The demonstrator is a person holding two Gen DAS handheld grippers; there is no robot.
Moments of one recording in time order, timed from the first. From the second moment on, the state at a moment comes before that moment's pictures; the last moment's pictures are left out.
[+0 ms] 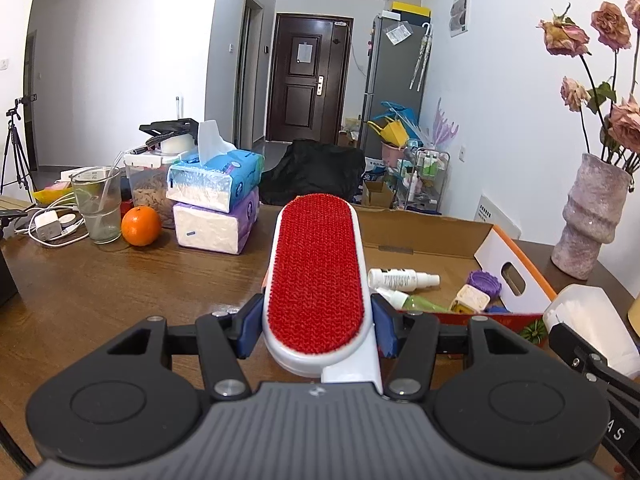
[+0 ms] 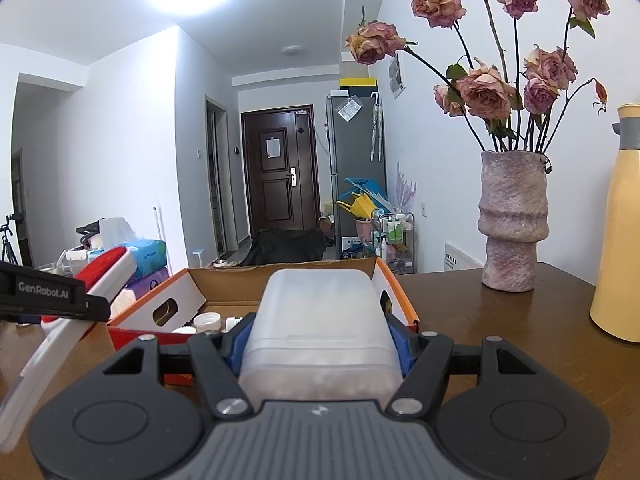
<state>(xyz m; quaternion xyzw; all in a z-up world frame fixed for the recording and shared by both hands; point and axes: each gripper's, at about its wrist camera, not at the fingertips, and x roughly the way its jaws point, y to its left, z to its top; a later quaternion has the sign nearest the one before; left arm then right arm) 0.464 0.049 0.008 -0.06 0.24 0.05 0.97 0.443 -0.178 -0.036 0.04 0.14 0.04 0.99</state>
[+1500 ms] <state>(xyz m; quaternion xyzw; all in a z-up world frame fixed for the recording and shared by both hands) 0.573 0.040 0.012 -0.07 0.23 0.05 0.97 0.552 -0.164 -0.030 0.04 0.11 0.07 0.99</state>
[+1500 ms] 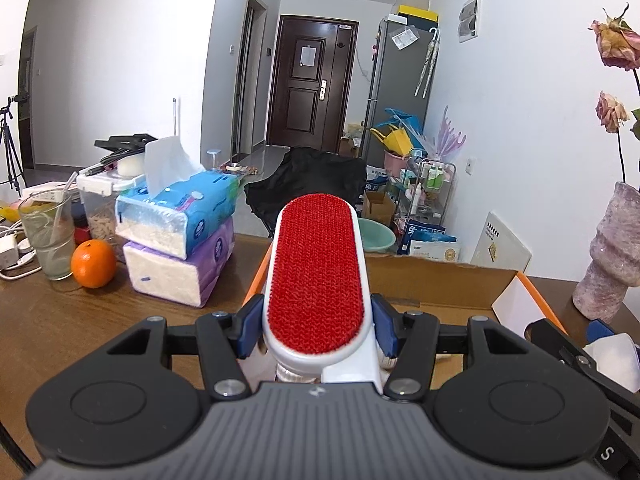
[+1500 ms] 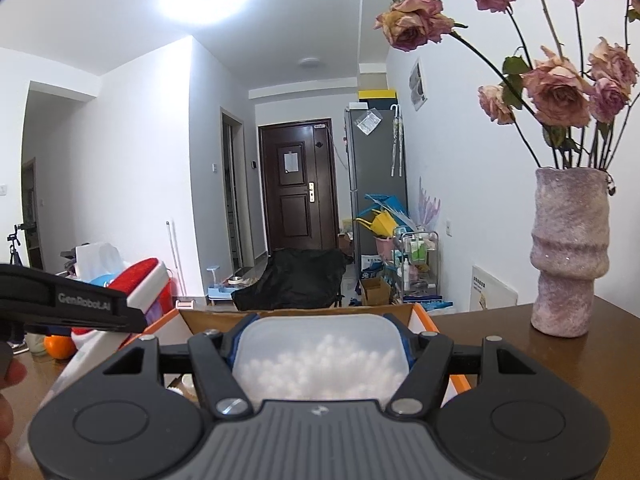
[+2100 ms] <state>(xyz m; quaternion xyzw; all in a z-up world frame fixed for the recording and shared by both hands) 0.625 0.032 0.014 -0.06 0.23 0.05 0.97 0.606 -0.156 -0.024 0.04 0.10 0.08 0.99</state>
